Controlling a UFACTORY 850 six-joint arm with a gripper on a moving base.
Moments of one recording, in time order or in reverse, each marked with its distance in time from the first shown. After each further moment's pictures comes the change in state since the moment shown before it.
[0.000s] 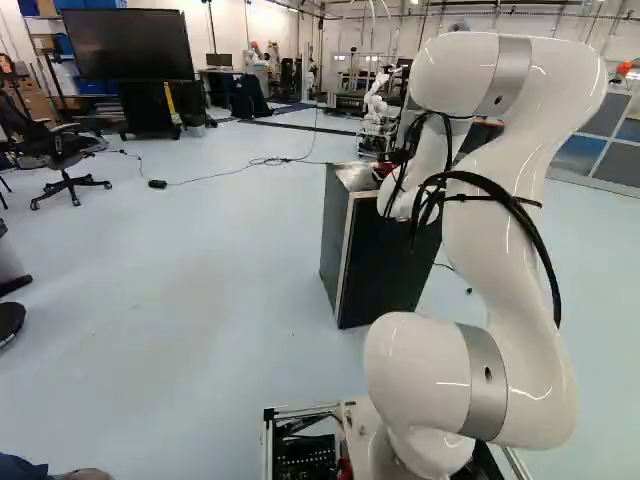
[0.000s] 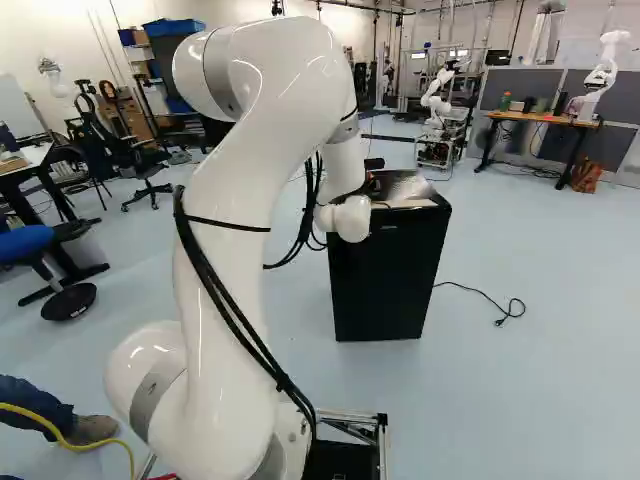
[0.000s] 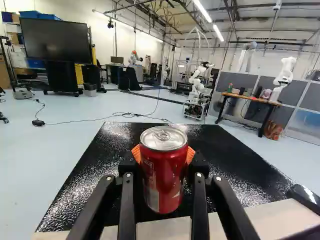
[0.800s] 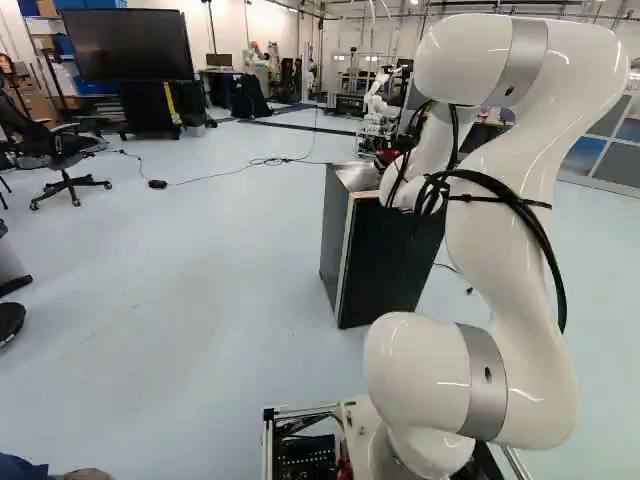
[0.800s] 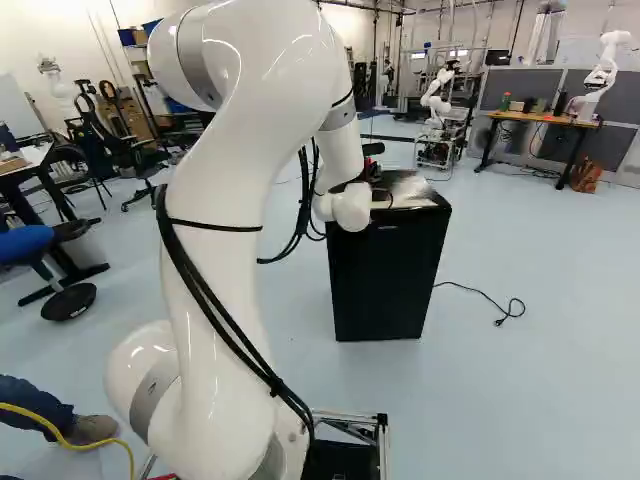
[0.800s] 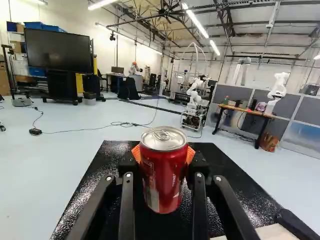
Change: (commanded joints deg) arm 0.0 3.7 -0.1 0.0 0.0 0.0
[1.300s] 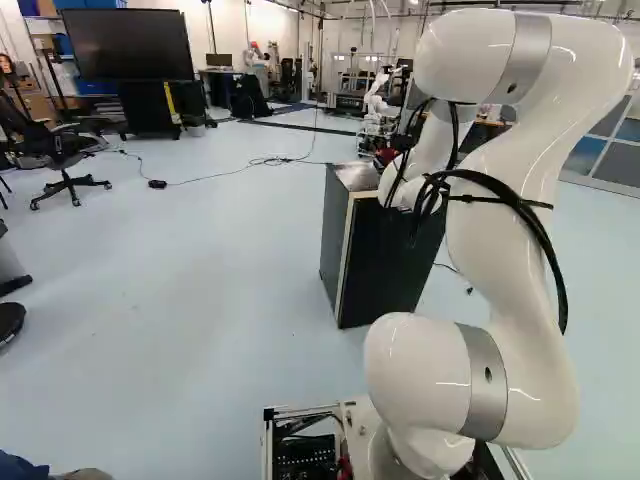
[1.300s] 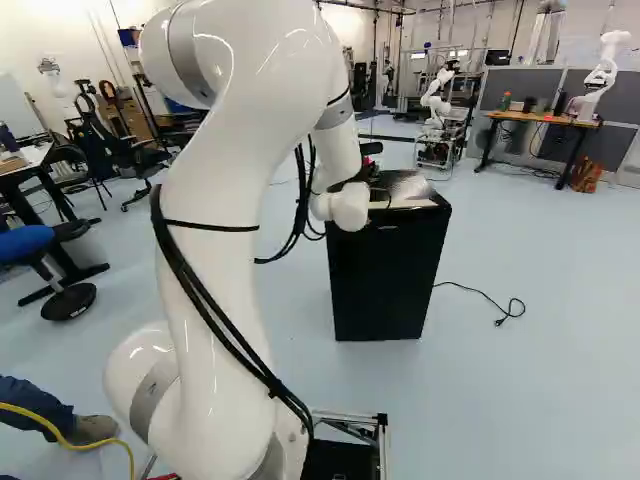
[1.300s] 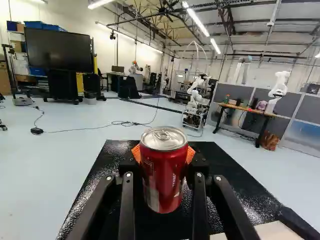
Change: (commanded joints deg) arm 0.8 1.7 1.8 0.7 -0.7 0.0
